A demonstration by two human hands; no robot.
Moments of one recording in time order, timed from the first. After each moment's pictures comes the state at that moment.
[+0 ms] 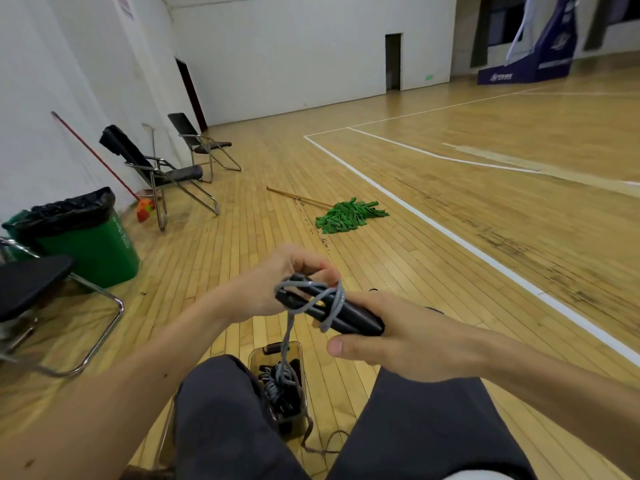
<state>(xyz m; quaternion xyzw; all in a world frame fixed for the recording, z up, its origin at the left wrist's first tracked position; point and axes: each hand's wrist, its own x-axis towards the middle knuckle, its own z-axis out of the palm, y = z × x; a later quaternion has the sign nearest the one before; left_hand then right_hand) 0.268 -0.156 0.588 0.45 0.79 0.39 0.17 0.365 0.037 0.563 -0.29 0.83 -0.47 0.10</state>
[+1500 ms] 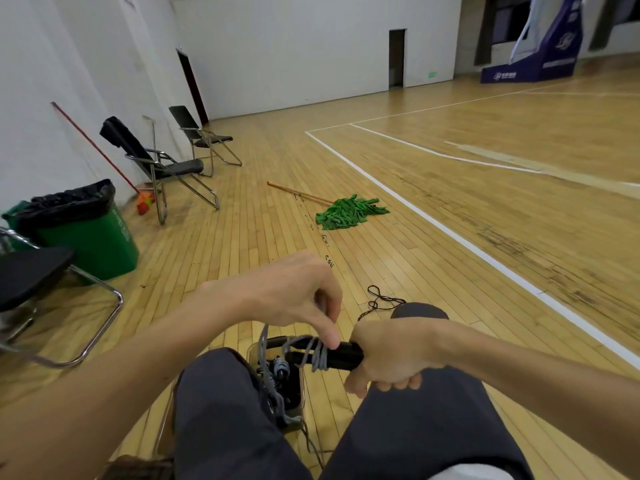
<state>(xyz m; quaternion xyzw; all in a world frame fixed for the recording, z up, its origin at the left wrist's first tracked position) 0.283 -0.141 0.602 0.45 0.88 0.09 0.13 0.340 0.019 0.543 -0.10 0.89 -0.27 0.35</state>
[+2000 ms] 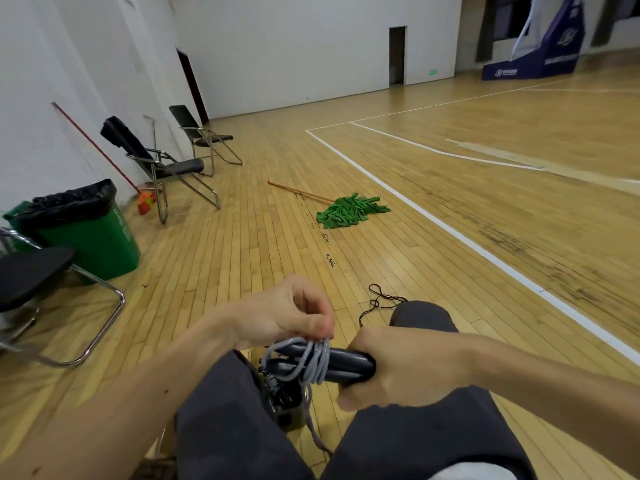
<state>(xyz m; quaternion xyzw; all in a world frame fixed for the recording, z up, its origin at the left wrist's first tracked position) 0.278 -0.166 0.558 0.37 0.69 0.49 0.38 0.369 0.026 0.555 -0.23 0.88 -0.33 0.27</state>
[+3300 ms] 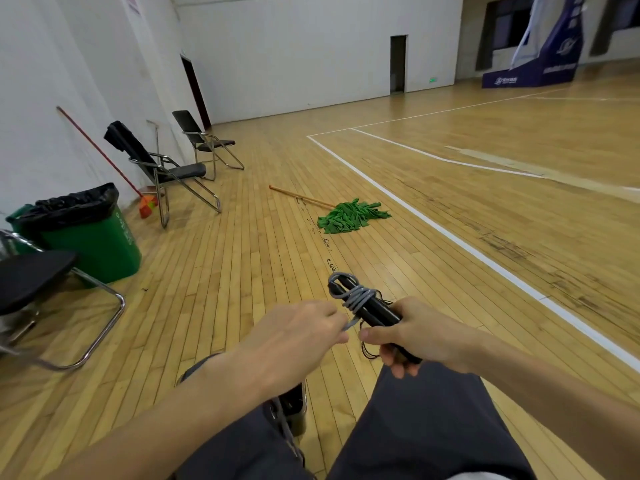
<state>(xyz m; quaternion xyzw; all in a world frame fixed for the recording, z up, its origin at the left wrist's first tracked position) 0.329 -0.144 0.560 0.42 0.90 -0.06 -0.07 0.337 0.058 0.518 -0.03 0.81 -0.56 0.19</state>
